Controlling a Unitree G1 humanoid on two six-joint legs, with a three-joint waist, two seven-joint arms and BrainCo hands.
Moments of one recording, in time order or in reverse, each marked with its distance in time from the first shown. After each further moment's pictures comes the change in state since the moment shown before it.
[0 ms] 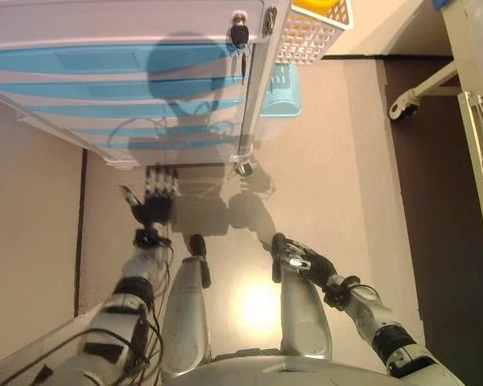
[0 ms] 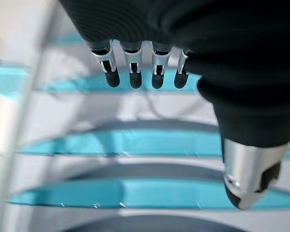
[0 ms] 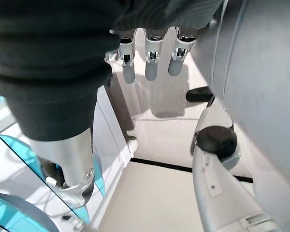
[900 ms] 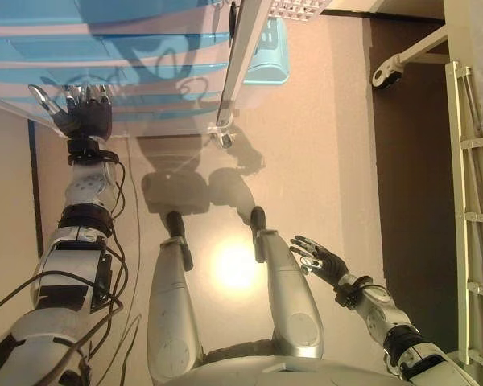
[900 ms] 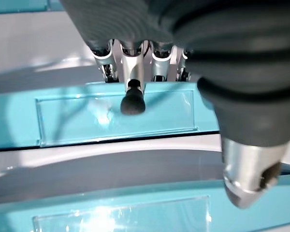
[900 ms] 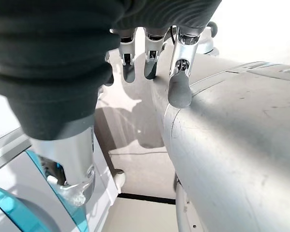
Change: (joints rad) left arm -0.302 0.226 -0.036 -0.093 -0.074 -0.173 0.215; right arm -0.006 -0.044 0.057 0.060 0.097 -0.092 0.012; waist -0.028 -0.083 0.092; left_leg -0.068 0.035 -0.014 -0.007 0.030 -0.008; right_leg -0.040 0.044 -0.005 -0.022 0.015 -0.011
